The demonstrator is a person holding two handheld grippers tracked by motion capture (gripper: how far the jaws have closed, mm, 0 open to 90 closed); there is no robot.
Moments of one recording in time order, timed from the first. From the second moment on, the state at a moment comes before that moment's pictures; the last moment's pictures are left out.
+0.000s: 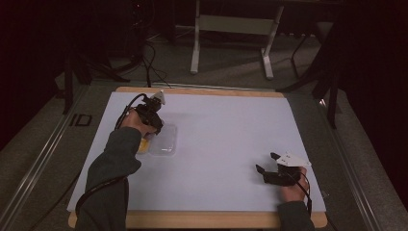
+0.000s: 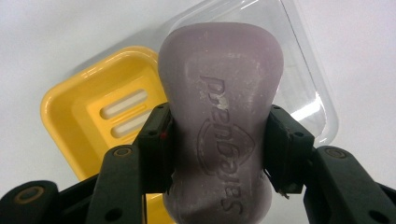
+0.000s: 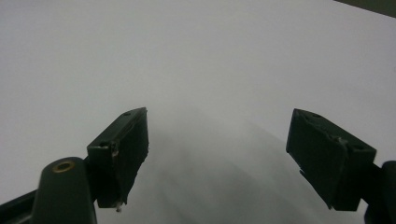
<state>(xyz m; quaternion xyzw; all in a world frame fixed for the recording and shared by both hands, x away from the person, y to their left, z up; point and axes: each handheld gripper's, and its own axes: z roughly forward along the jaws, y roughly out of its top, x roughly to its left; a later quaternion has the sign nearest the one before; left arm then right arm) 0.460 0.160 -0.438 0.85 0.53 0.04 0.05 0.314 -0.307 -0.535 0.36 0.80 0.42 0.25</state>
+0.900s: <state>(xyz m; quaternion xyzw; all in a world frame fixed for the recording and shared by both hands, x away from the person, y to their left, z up) 0.460 0.179 -0.436 0.83 0.56 0.05 0.06 0.313 -0.306 -0.535 0.36 0.80 0.42 0.25</state>
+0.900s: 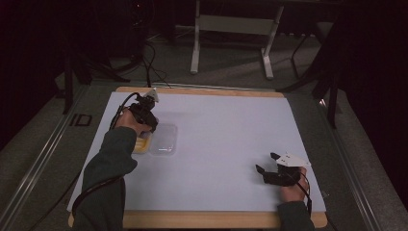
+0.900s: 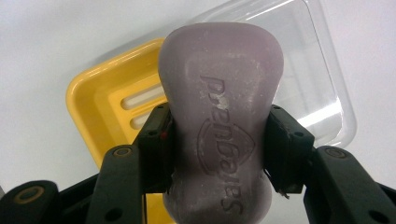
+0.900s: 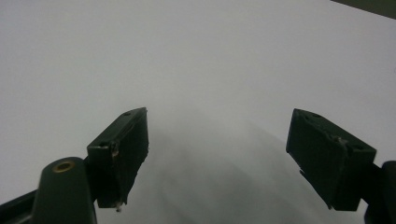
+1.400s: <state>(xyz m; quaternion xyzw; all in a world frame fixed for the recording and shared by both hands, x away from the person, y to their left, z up) 0.458 0.193 -0.437 0.81 0.58 0.05 0.07 0.313 -0.306 -0.535 0.36 0.80 0.42 0.25</state>
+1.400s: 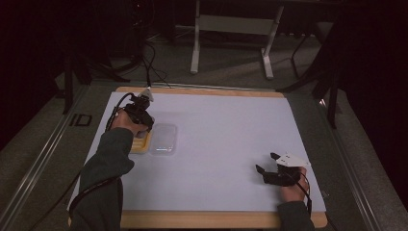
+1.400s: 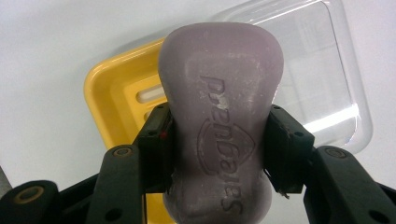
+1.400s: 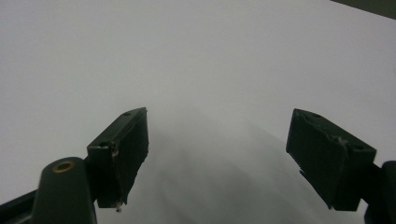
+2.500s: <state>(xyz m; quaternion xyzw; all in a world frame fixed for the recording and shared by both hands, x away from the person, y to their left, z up) 0.452 0.211 -0.478 0.79 0.61 0.06 0.06 0.313 -0.306 -0.535 0.35 0.80 0.41 0.25</state>
